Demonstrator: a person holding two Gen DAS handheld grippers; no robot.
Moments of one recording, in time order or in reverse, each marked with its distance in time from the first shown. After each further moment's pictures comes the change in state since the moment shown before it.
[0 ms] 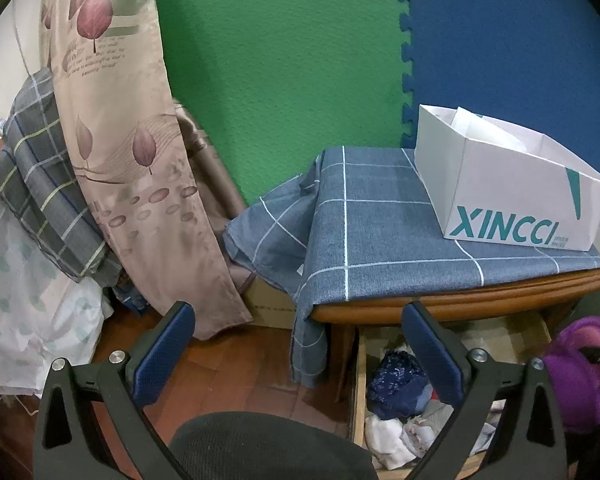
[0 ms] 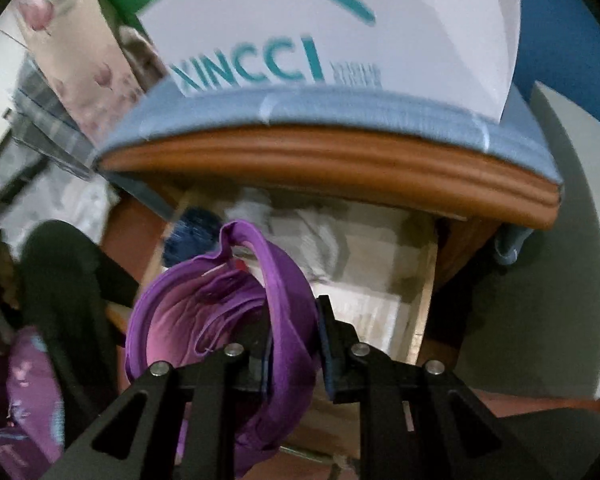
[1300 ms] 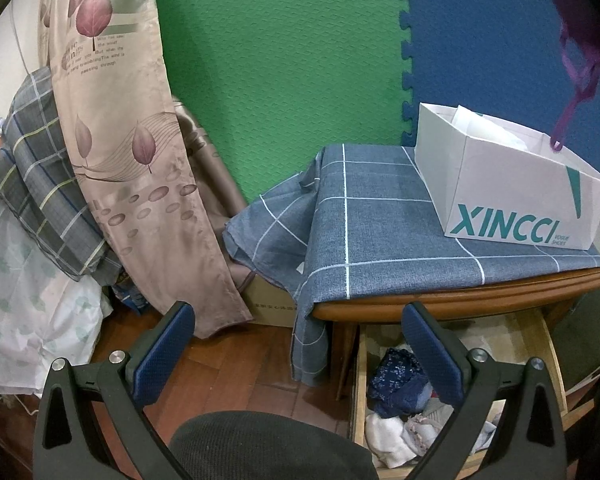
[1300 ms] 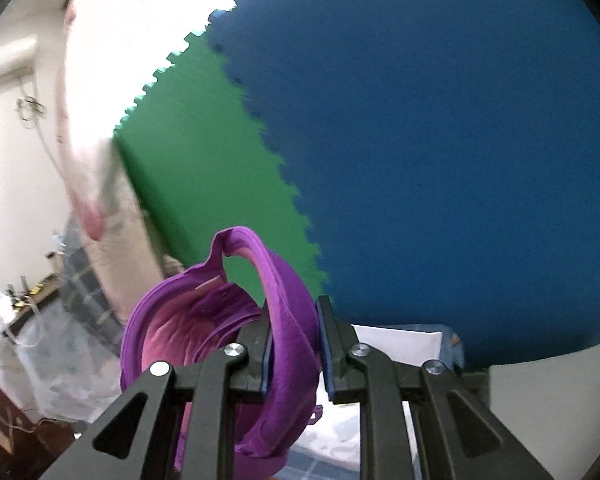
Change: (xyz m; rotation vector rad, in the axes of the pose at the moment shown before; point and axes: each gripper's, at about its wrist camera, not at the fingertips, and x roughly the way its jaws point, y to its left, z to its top) left arm 0.001 -0.002 0.000 0.001 0.003 0.001; right arm -0.265 0.006 0.241 0.003 -0.644 0.037
